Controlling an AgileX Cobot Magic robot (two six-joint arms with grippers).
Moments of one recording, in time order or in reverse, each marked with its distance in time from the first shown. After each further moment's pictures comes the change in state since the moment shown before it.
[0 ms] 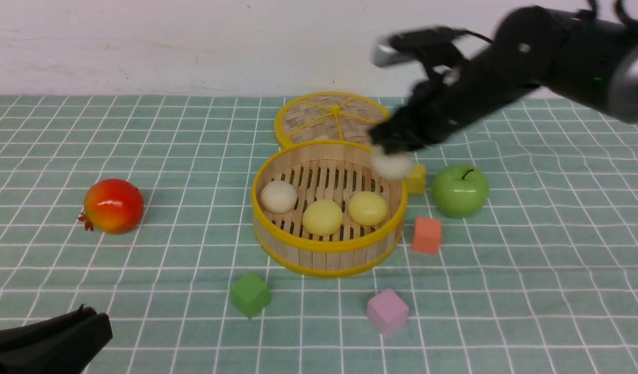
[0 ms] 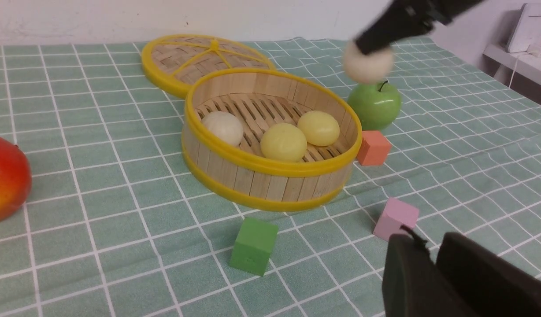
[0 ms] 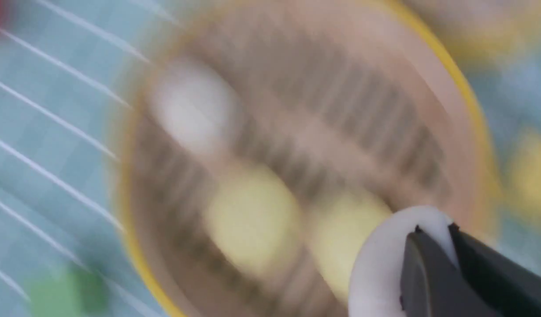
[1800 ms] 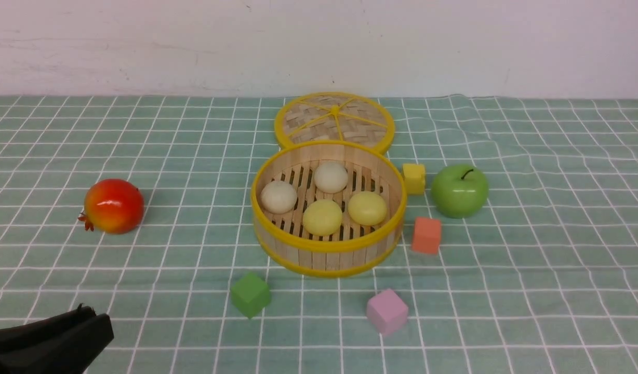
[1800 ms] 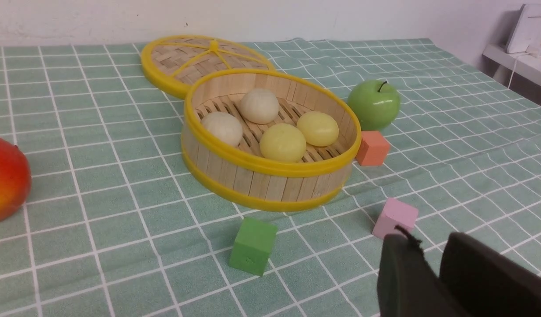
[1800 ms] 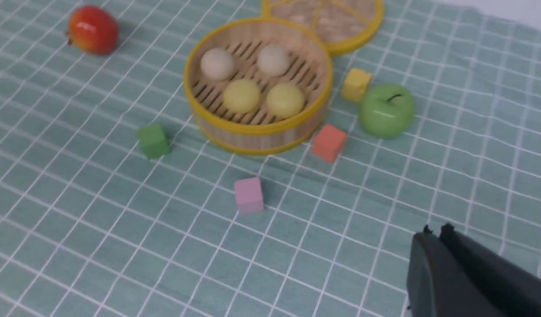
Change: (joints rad) right arm -0.021 -1.241 0.407 -0.279 0.611 0.278; left arm 0.000 0.000 0.000 0.000 0.000 0.000
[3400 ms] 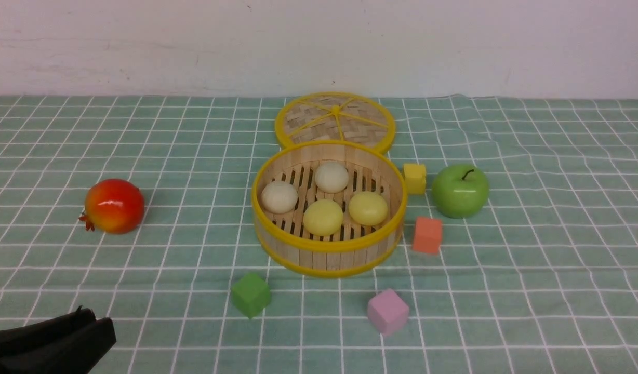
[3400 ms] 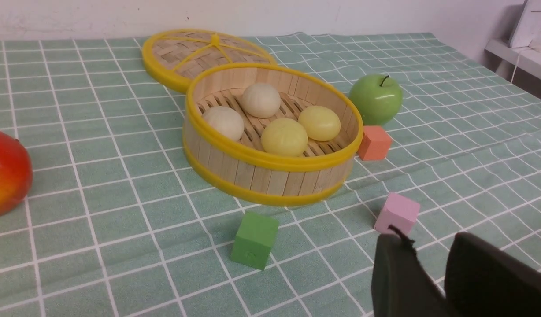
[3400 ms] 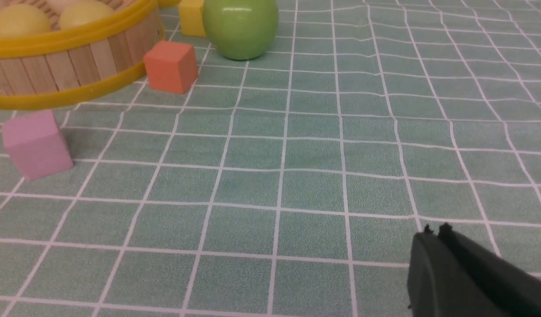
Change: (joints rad) right arm -0.330 -0.729 1.357 -0.022 -0.893 -0.033; left arm 0.000 0.000 0.000 0.000 0.010 0.000
